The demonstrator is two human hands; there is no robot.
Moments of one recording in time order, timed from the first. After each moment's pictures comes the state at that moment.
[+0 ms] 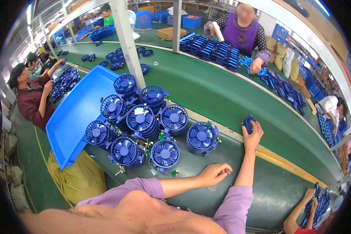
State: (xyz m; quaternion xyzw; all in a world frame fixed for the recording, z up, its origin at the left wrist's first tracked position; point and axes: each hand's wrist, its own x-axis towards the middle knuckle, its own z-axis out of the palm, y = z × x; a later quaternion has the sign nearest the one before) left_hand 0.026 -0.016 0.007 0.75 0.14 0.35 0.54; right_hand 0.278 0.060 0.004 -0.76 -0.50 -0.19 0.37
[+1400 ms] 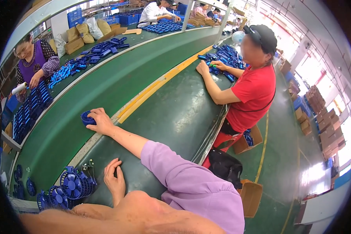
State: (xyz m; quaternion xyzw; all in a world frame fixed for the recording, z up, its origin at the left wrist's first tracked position) left_hand 0.028 0.012 0.020 0.85 0.13 0.32 0.41; right_hand 0.263 0.064 0.016 -0.75 -0.44 -0.12 0.48
